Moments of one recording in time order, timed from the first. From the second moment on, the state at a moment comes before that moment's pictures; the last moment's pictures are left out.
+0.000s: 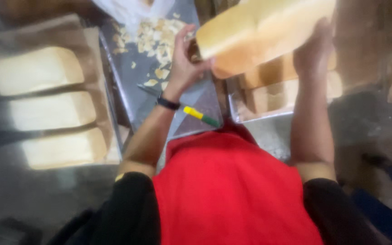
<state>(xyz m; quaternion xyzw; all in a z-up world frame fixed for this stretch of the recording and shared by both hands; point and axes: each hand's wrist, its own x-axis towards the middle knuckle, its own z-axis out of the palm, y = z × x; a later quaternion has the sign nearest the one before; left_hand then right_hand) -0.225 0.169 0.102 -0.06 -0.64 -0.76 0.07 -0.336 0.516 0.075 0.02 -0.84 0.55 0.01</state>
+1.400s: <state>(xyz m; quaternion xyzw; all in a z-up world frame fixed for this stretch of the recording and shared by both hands) -0.441 0.190 0.115 -0.19 -0.69 -0.70 0.05 -0.468 0.537 0.176 0.12 -0.64 0.76 0.05</state>
